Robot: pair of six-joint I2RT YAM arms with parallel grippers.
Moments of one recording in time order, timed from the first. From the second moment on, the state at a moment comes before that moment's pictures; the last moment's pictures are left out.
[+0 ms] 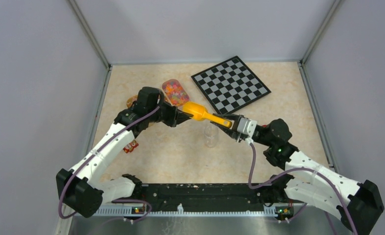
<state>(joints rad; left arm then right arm) -0.47 1.15 1.05 -0.55 0.42 -1.65 0.75 0.84 0.53 0.61 -0.55 -0.41</state>
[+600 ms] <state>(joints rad) -0.47 1.00 1.01 -0.51 0.14 -1.48 0.77 0.93 0.59 0.56 -0.26 -0.25</state>
